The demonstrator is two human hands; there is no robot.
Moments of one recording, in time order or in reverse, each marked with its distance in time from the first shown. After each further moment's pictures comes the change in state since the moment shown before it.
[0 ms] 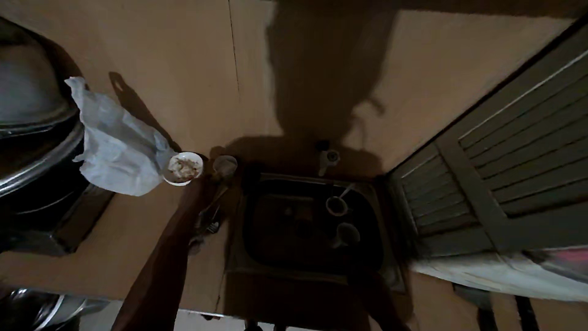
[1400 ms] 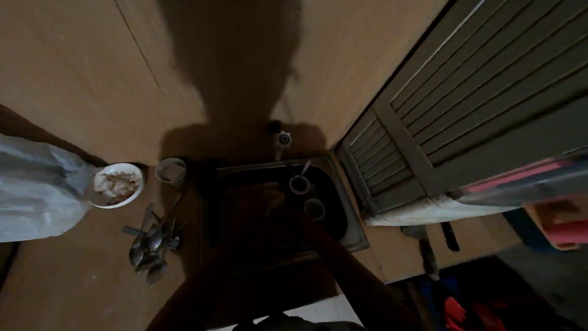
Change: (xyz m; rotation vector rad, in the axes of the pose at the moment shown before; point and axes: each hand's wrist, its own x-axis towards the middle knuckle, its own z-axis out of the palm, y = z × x) left_hand -0.041 0.109 0.164 0.063 -0.043 0.679; right_hand 0.082 -0.033 0.027 0.430 -0.320 0.041
